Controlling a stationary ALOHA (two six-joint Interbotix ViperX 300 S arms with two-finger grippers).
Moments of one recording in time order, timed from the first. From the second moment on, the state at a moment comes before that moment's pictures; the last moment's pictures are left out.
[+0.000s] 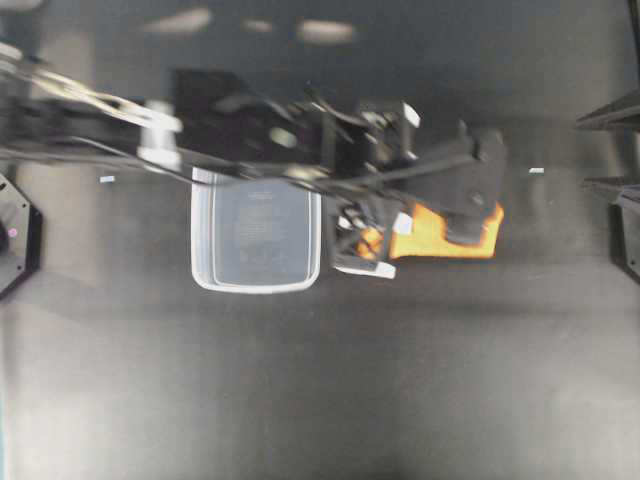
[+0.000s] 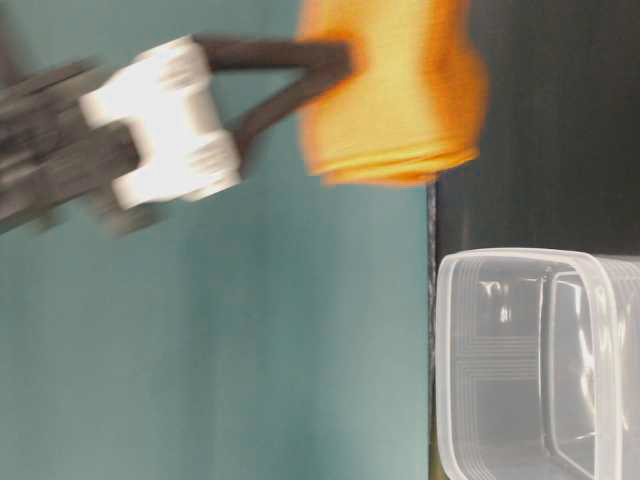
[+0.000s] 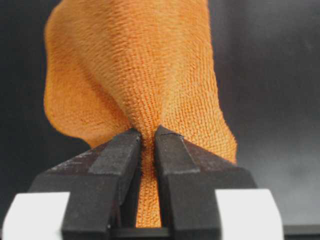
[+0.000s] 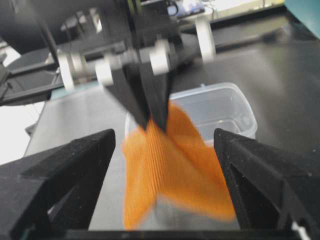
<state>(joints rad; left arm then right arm) -0.02 0.28 -0.23 0.04 0.98 0.17 -0.06 -1.26 1.23 0.02 0.16 0.19</state>
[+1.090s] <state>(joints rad) 0.04 -0.22 0.48 0.04 0.83 0.16 -0.05 -1.25 1.24 0.02 0.13 0.19</state>
